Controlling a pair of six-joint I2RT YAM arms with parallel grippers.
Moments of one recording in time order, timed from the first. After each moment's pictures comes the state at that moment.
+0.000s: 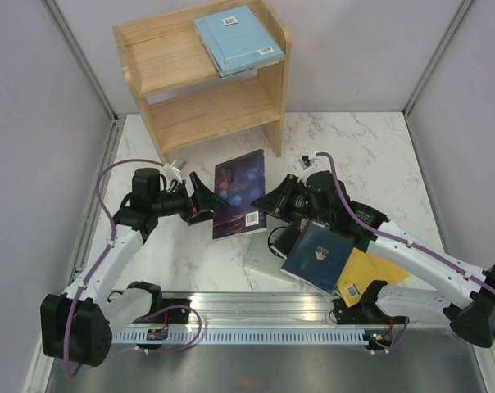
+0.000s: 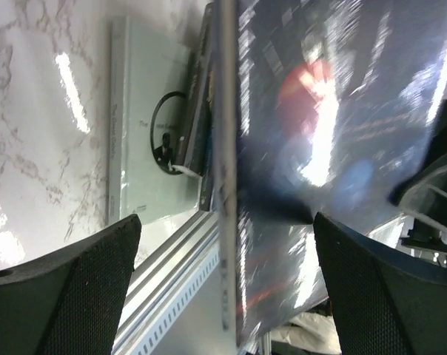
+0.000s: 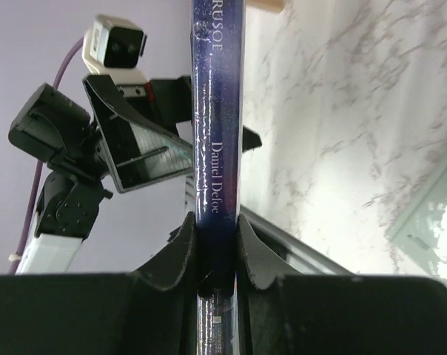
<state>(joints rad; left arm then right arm) -0.20 1.04 0.69 -0.27 0.83 -0.78 0.85 1.07 0.94 -0.25 -0.03 1.17</state>
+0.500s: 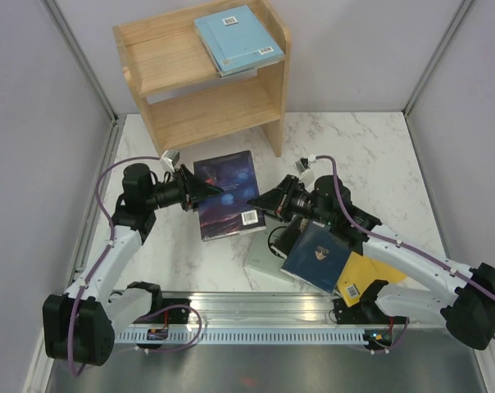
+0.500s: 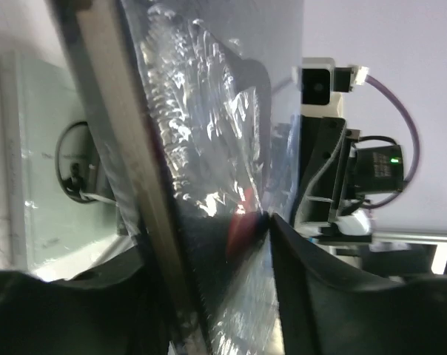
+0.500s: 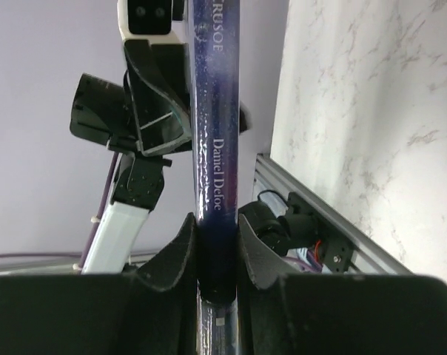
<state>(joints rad) -0.15 1.01 0.67 0.06 0.96 -1.11 0.79 1.11 0.79 0.12 -0.29 1.33</state>
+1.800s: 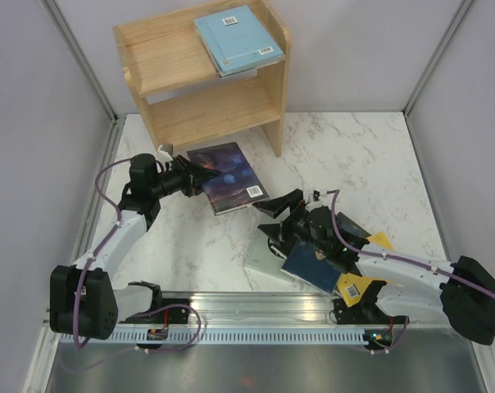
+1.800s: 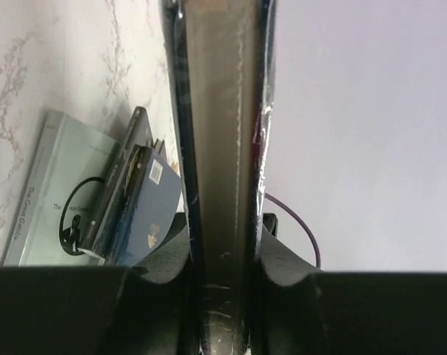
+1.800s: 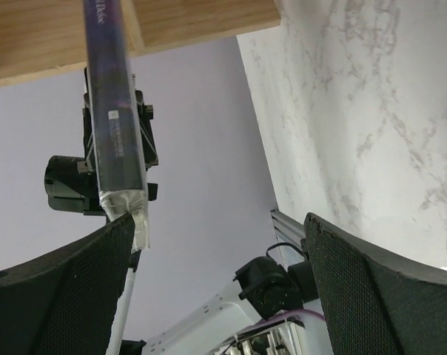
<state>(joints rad) -0.15 1.19 0.73 0.16 0.76 -1.32 0.88 1.07 0.43 0.39 0.07 1.68</state>
